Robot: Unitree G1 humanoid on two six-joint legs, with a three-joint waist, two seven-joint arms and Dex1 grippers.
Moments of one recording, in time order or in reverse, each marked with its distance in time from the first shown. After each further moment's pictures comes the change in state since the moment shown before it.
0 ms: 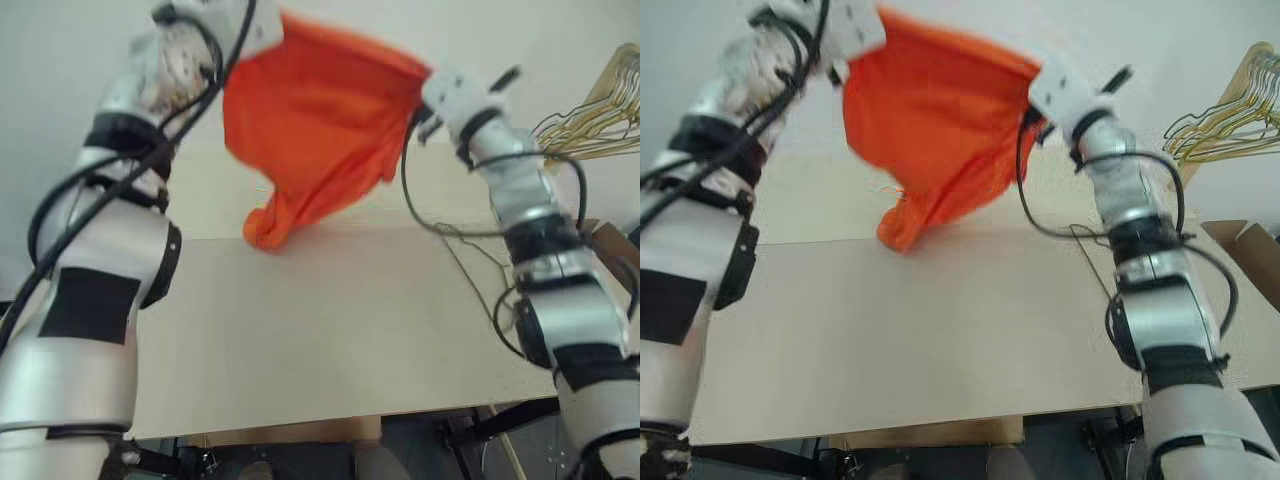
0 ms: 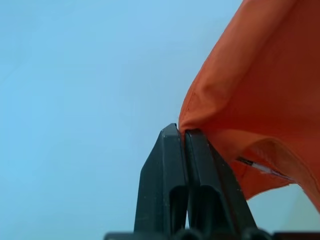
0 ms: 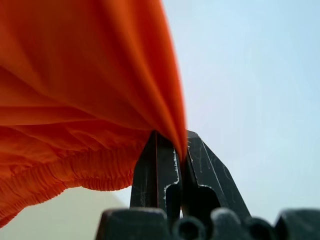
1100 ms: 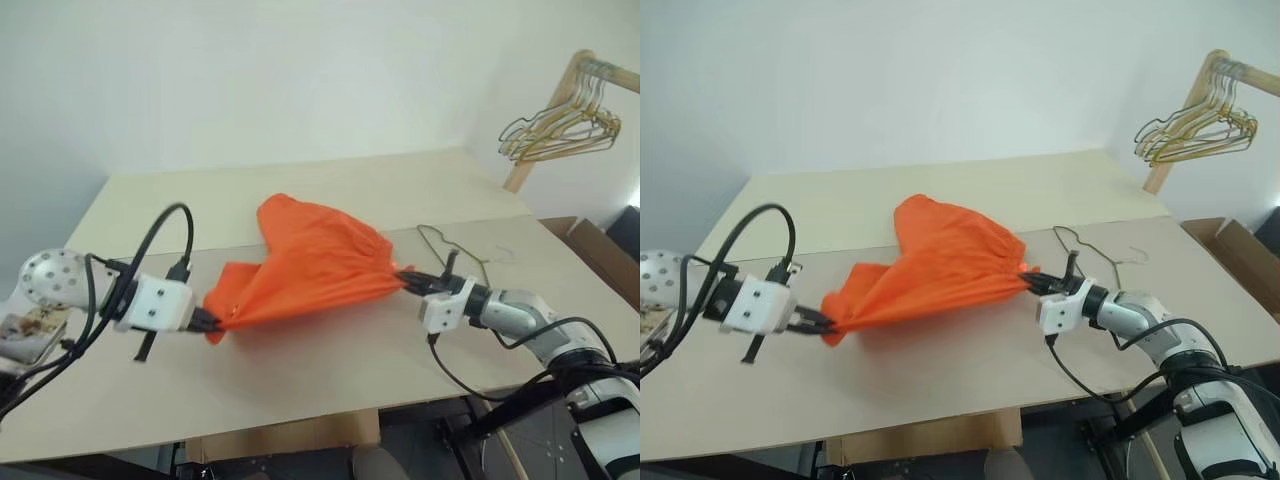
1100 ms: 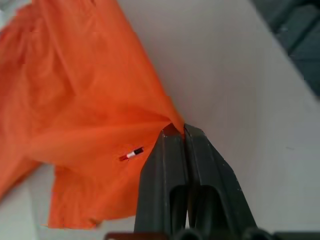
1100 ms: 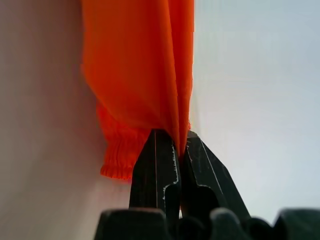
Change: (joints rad) left arm 1.551 0.756 0.327 -1.501 -0.926 0.036 -1.460; right arm 0.807 -0.265 0.182 -0.305 -0.160 -0.836 0.295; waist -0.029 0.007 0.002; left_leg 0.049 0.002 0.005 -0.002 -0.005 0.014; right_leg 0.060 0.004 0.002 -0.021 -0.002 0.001
